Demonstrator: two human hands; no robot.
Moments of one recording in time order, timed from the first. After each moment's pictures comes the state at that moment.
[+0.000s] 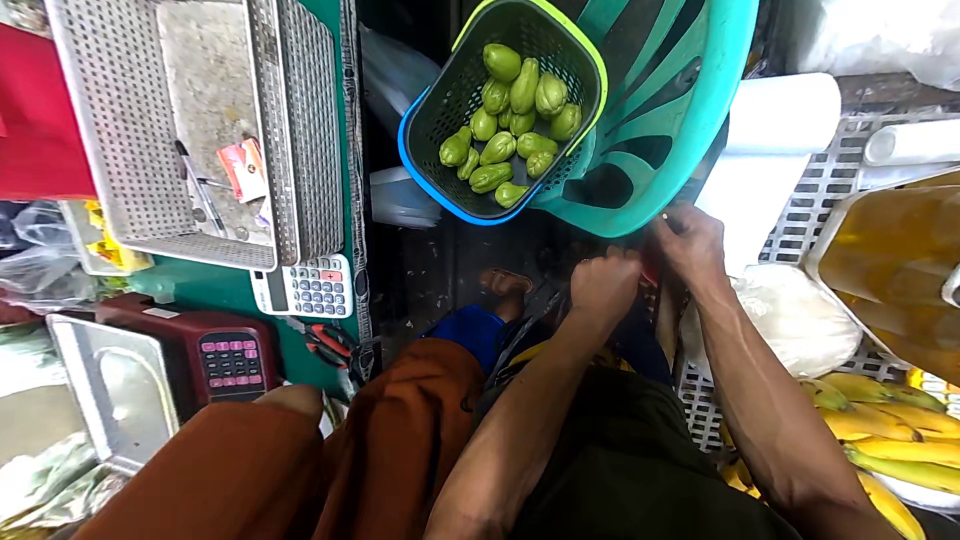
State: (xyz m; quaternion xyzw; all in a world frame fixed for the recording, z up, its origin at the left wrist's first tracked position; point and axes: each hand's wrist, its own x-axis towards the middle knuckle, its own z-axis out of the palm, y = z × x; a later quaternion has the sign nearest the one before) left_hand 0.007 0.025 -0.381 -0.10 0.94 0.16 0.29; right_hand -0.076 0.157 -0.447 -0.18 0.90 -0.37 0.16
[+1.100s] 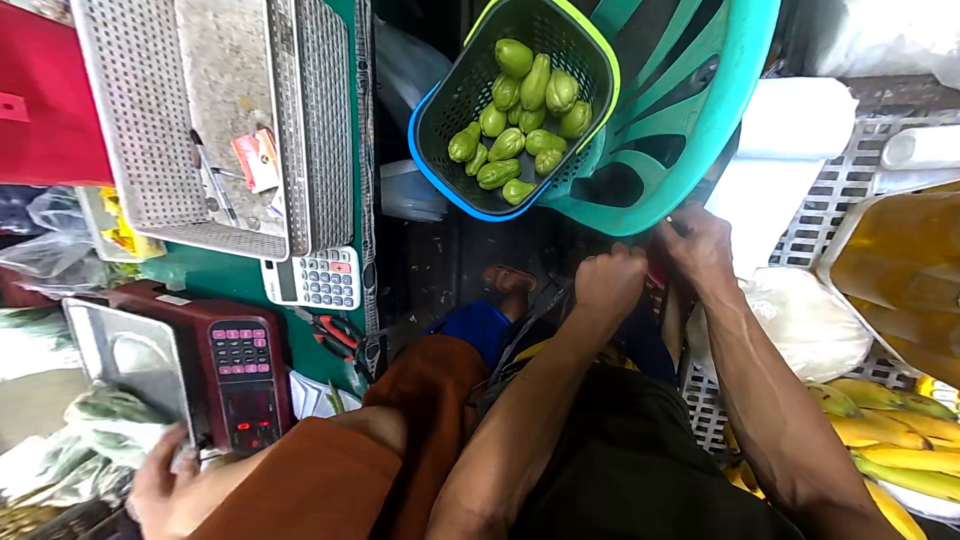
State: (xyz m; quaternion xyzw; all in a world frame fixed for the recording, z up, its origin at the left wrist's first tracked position) left_hand 0.008 0.020 -0.380 -0.11 0.94 0.16 0.27; right_hand -0.079 0.154 -0.449 -0.21 0.90 -0.34 0.17
